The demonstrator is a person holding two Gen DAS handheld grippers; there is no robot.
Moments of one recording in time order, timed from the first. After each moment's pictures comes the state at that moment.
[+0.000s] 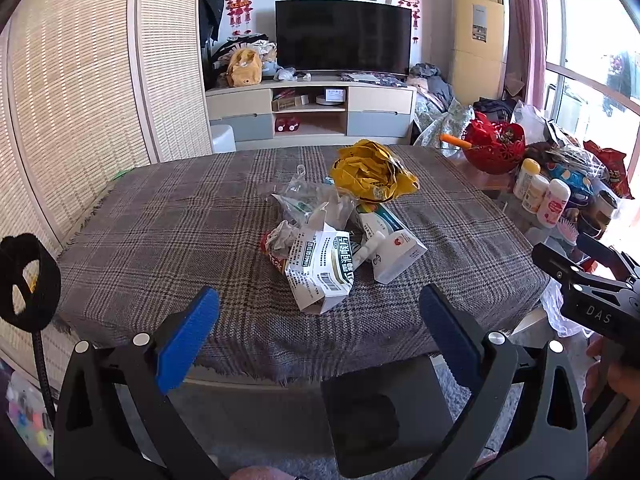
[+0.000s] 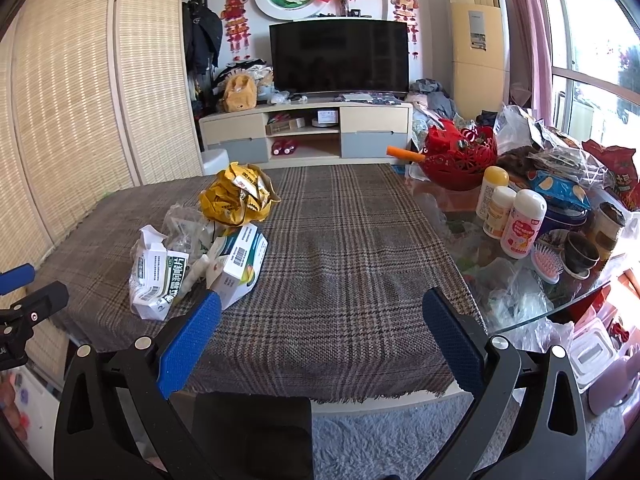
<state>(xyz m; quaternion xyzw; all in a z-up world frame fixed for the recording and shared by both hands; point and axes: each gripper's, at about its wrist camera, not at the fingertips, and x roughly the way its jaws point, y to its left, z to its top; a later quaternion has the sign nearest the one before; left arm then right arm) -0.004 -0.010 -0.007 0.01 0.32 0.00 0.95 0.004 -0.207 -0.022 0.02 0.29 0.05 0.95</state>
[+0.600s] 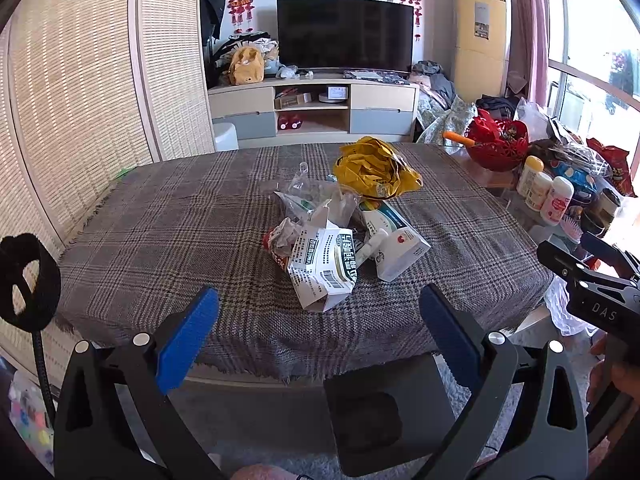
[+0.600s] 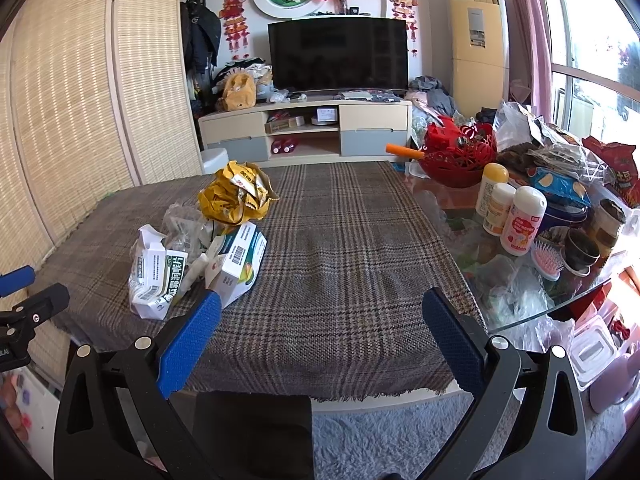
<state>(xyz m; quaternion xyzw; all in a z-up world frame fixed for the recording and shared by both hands) -0.002 -0.010 -0.007 0.01 0.33 0.01 0.94 0.006 -0.209 -0.024 0.03 0.30 0.05 0.95</state>
